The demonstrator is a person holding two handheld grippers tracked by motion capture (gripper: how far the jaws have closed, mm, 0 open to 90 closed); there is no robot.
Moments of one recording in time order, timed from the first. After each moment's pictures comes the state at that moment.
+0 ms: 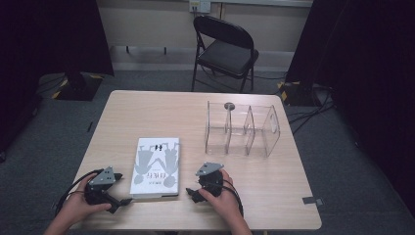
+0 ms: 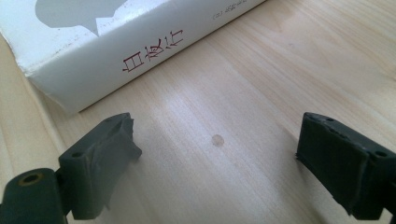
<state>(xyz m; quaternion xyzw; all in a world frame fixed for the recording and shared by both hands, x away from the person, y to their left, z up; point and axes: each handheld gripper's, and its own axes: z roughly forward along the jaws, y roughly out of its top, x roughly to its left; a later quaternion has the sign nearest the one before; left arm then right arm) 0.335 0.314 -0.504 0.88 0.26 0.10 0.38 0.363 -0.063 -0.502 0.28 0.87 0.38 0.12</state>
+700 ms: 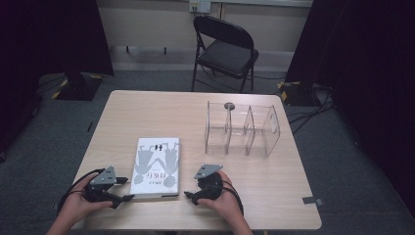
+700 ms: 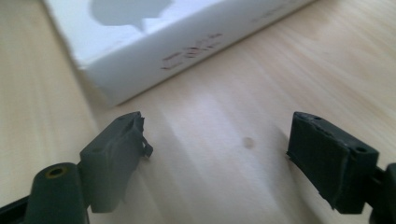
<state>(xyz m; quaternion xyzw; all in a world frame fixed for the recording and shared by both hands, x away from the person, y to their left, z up) 0.333 0.308 -0.493 0.89 0.25 0.09 0.37 0.358 -0.060 -0.499 0.23 0.89 0.39 0.09</state>
